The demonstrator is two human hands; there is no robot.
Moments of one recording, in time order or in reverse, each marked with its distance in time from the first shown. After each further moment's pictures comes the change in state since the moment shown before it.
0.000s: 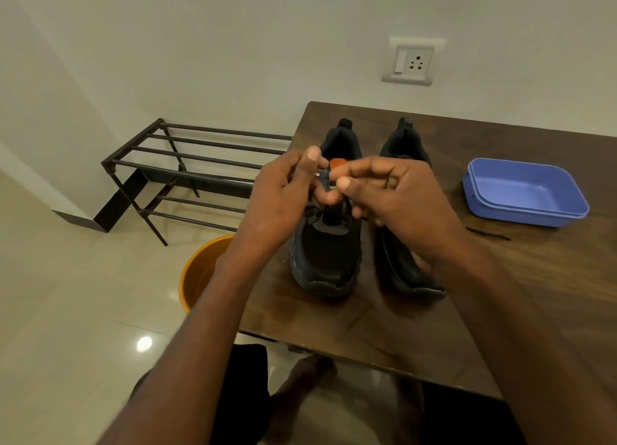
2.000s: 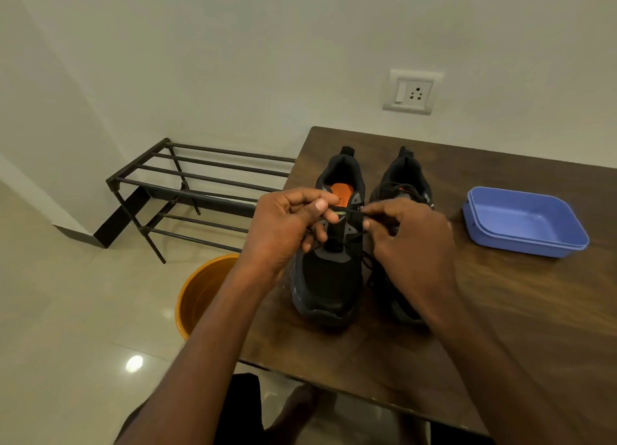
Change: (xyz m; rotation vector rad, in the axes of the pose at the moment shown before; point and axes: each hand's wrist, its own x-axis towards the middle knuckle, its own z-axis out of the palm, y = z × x) left_hand 0.000 -0.009 0.003 -0.331 -0.011 -0.144; right_hand 0.011 0.046 -0.002 -0.775 0.366 -0.122
